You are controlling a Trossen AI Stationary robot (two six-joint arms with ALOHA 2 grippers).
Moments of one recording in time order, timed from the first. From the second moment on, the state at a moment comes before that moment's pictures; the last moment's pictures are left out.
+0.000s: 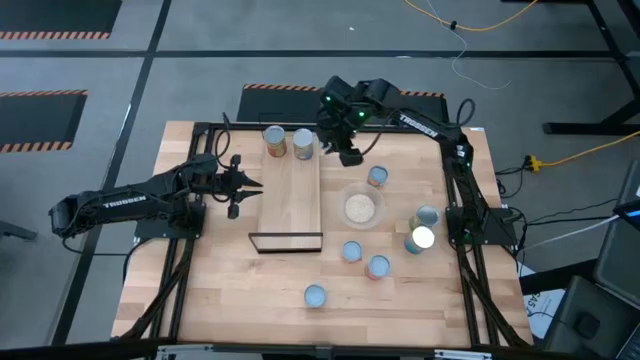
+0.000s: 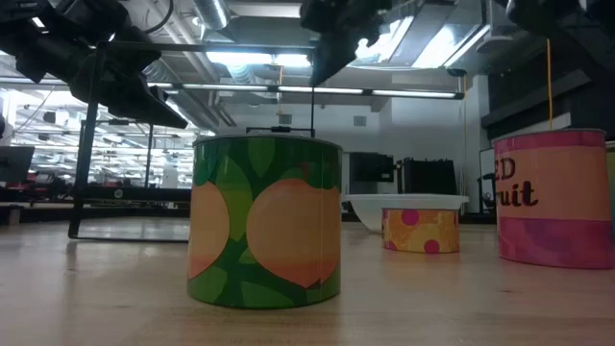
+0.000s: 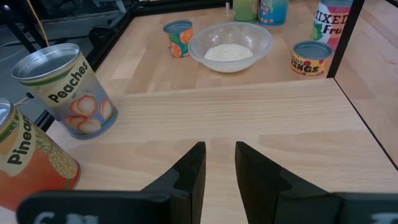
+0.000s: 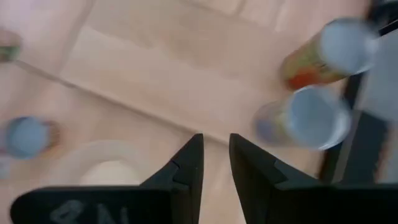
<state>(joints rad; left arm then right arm) 0.42 0.56 0.28 -0.12 0.25 0.24 -0.40 2.12 2.35 -1.38 -0.34 -0.74</state>
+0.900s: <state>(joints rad) 0.42 0.56 0.28 -0.12 0.26 0.24 -0.38 1.62 1.69 -1.51 -0.53 -0.45</state>
